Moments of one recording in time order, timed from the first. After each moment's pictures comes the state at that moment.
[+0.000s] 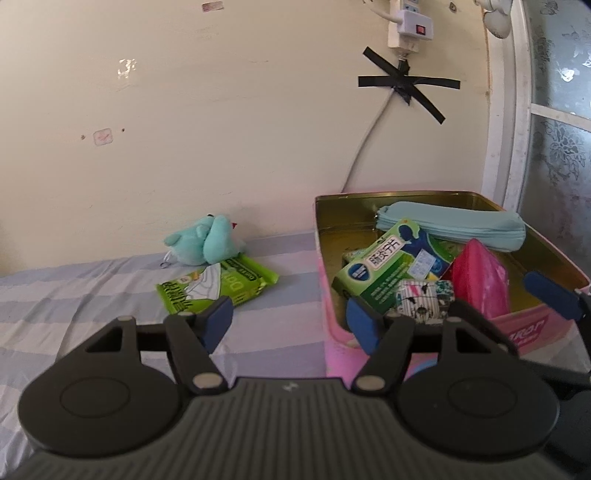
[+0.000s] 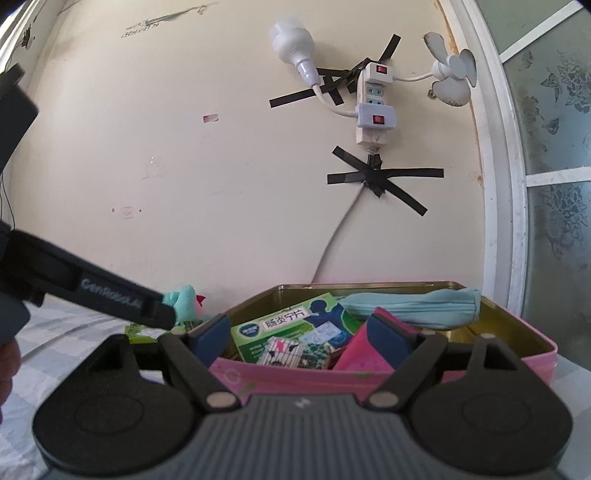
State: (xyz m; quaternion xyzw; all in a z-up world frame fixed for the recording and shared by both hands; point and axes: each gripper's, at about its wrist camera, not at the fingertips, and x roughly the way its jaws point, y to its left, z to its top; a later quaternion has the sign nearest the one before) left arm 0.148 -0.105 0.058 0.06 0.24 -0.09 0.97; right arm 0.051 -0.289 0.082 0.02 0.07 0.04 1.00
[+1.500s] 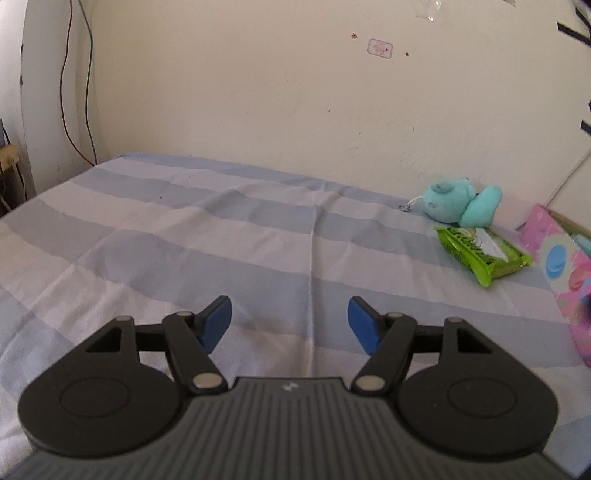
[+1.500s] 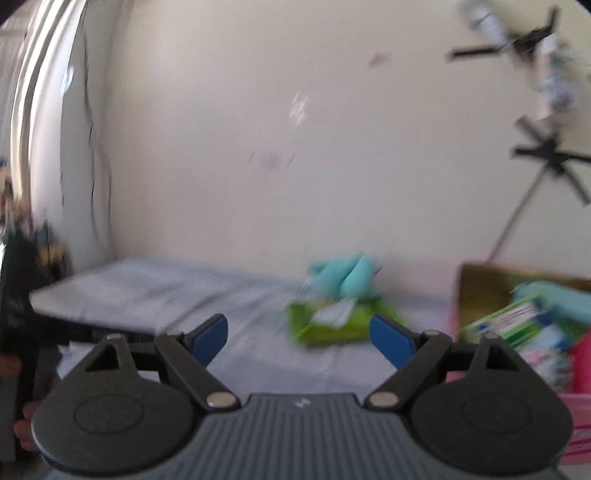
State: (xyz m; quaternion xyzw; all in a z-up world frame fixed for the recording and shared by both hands) left arm 0.166 0.142 0.000 -0.08 0.28 0.07 0.95; right arm 0.116 -0.112 0.087 -0.04 0.20 0.21 0.96
